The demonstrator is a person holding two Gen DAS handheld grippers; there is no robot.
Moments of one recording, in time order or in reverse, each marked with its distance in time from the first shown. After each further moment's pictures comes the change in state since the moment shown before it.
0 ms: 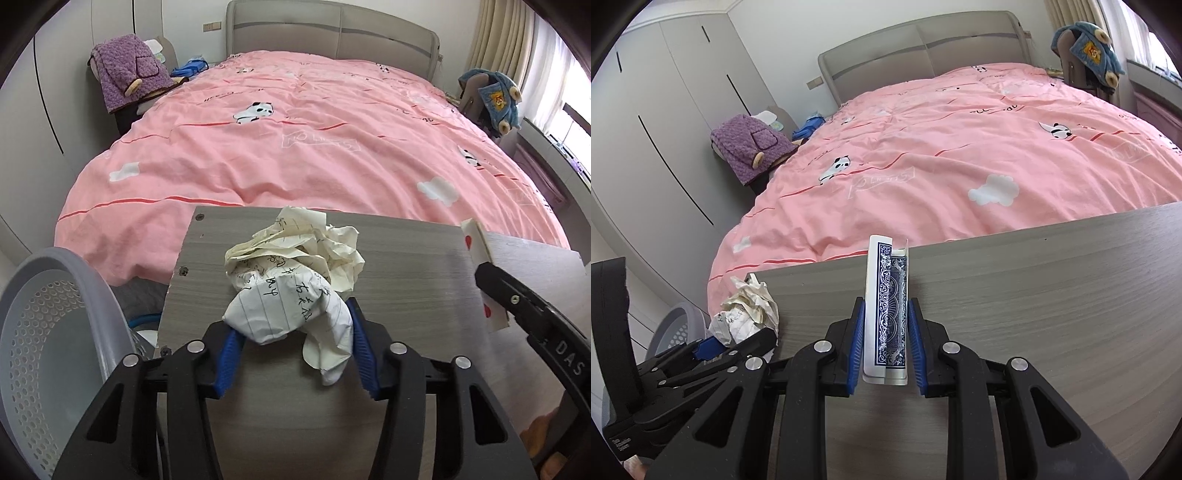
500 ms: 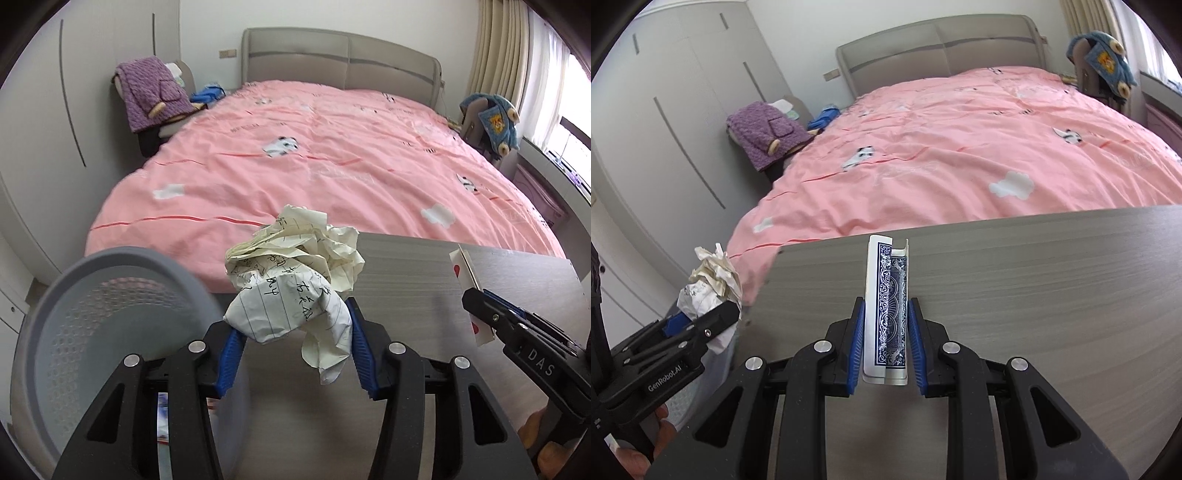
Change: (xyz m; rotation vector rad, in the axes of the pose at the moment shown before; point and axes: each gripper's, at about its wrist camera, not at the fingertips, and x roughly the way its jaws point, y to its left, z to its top) left arm -0.079 0.043 -0.024 -0.019 -0.125 0.039; right arm -0.029 0.044 -0.024 -0.071 0.018 0.025
